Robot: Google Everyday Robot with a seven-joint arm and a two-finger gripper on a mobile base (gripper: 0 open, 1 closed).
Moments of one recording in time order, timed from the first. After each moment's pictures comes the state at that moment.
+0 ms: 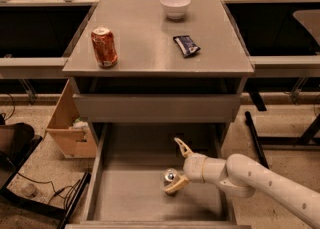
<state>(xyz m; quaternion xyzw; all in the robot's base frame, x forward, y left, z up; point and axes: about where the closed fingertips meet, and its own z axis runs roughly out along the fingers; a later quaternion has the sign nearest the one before) 0.533 -0.034 0.517 -0.55 0.62 0.22 0.51</state>
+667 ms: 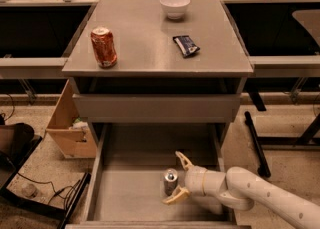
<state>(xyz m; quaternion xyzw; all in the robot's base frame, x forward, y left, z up) 0.508 -0.036 0.465 -0.52 0.65 0.27 0.49</state>
